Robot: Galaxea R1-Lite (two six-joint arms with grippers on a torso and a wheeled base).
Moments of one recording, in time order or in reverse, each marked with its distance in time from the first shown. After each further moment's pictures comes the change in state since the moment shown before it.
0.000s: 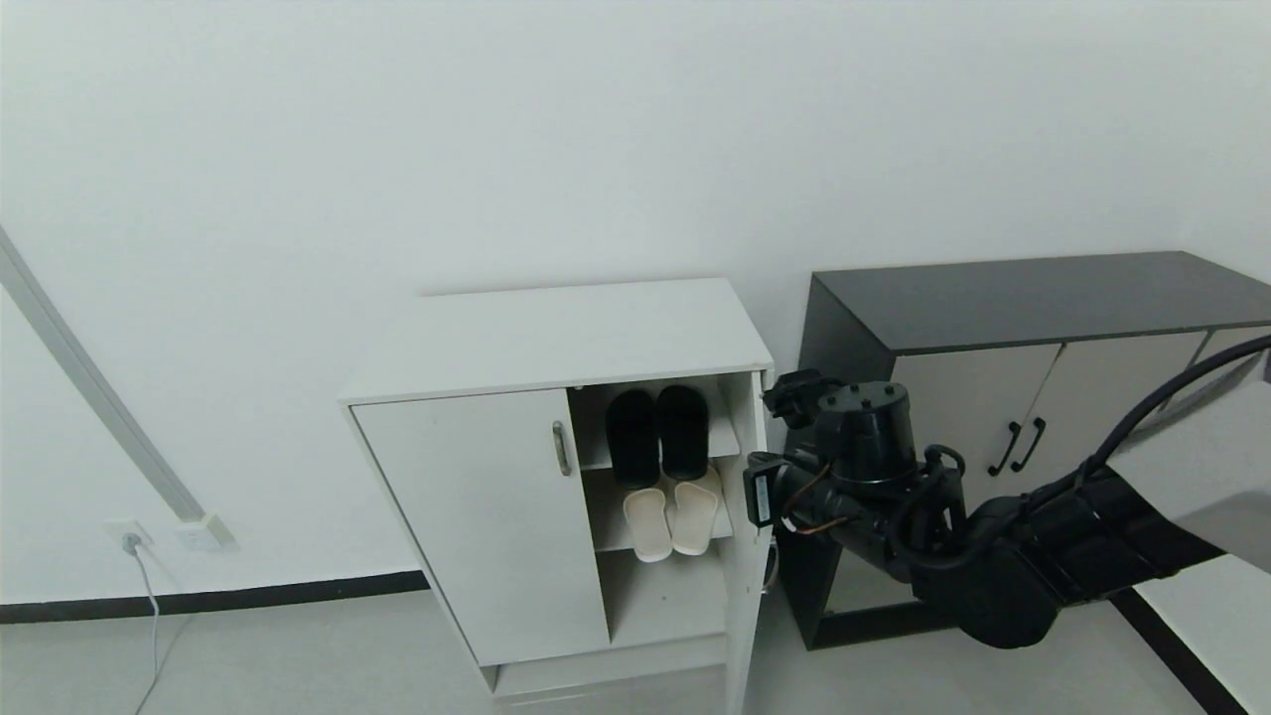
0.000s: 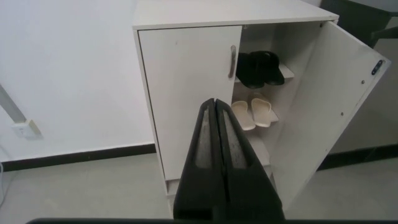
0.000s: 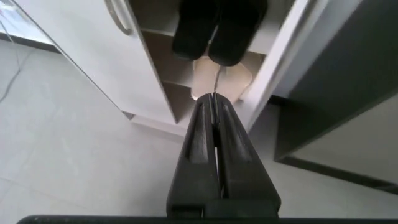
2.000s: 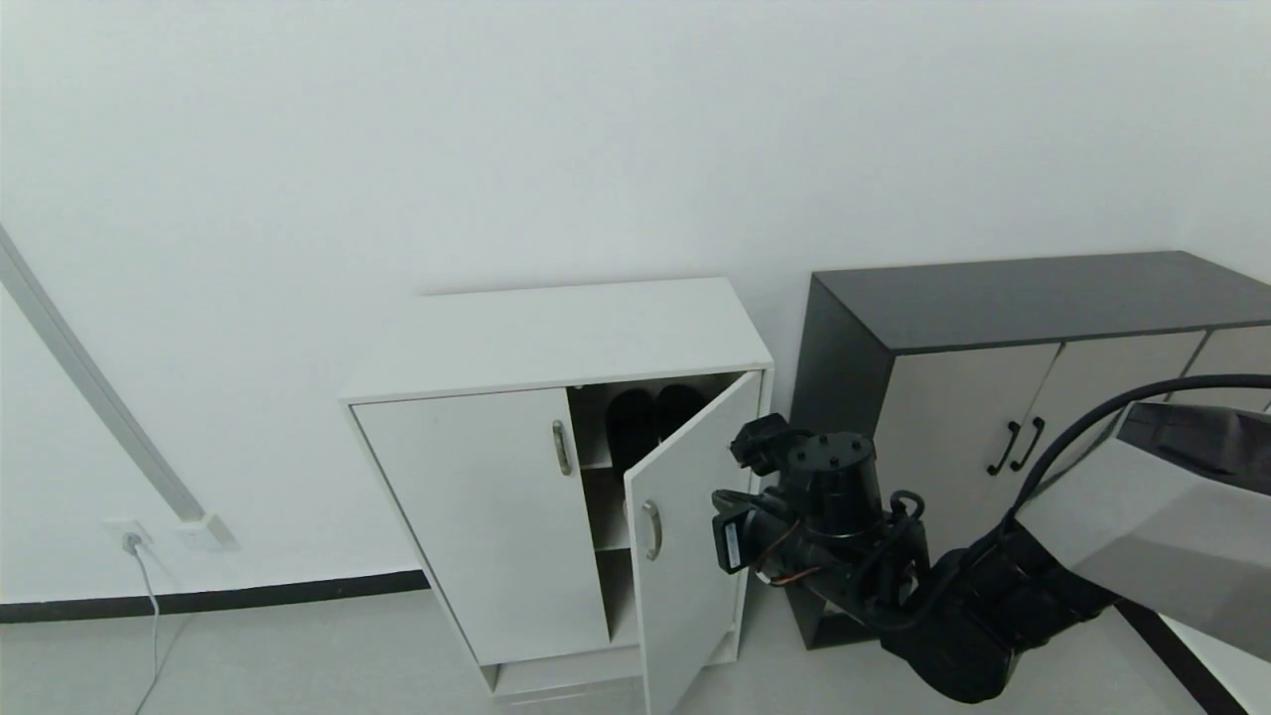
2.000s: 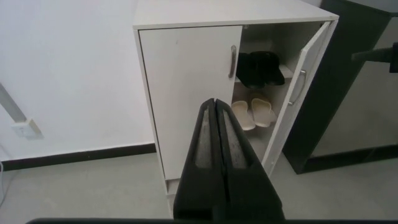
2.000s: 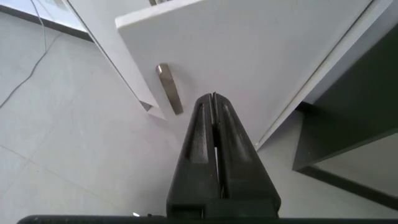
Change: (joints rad) left arm 0.000 0.000 0.000 0.000 0.003 -0.001; right arm 0.061 0.102 0.060 -0.180 0.078 0.001
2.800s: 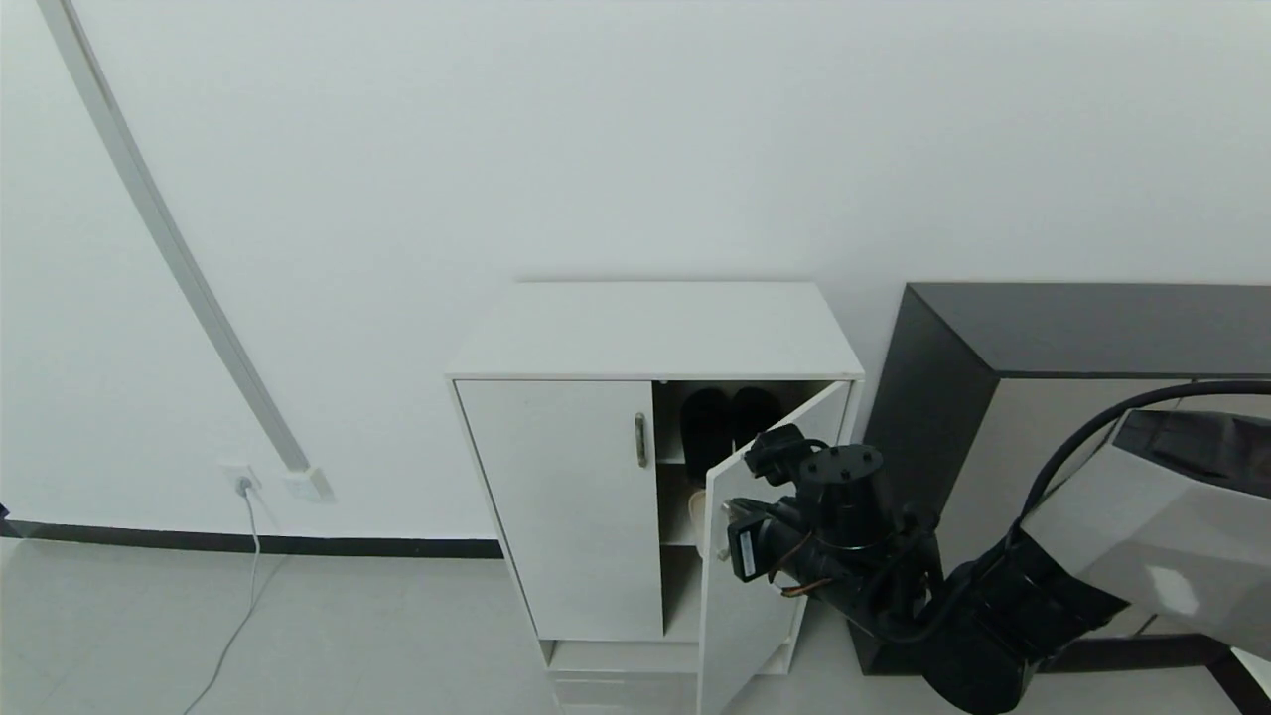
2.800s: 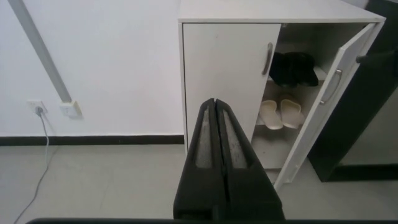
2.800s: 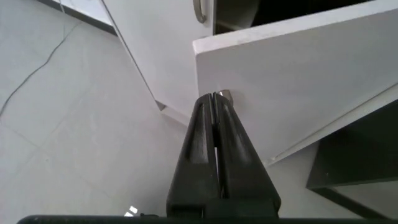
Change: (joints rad) left arm 0.000 0.000 0.000 0.001 -0.005 0.004; right arm -0.020 -0.003 0.063 -0.030 -0.050 -0.001
